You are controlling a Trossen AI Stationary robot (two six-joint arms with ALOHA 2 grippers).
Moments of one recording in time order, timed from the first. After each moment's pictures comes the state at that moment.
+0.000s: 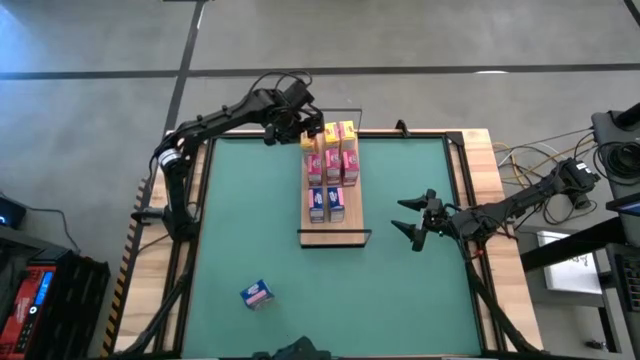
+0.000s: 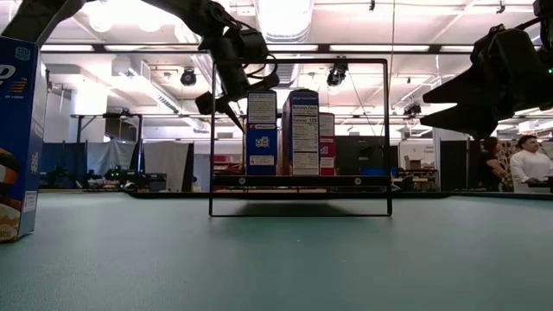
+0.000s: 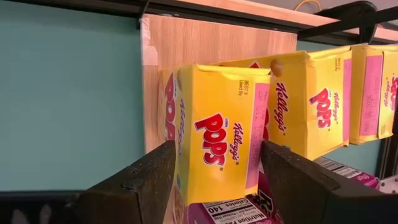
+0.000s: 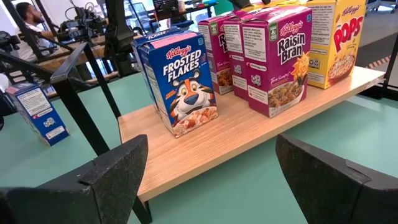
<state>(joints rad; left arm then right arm) 0.60 1.91 1.78 -0.96 0.06 -1.04 0.37 0.65 0.01 0.45 0.68 0.34</state>
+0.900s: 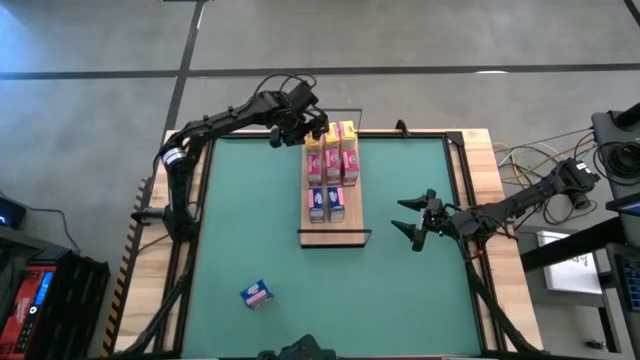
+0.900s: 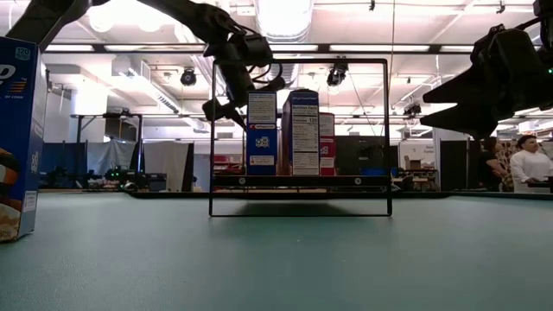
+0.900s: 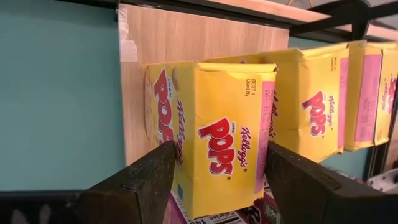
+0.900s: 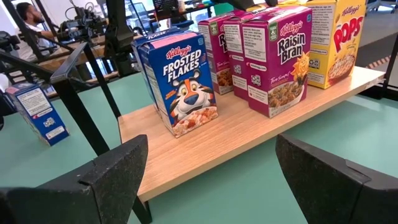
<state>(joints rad) 0.60 1.95 1.79 -0.91 0.09 -1.07 0.37 0.65 0.01 0.45 0.68 0.34</state>
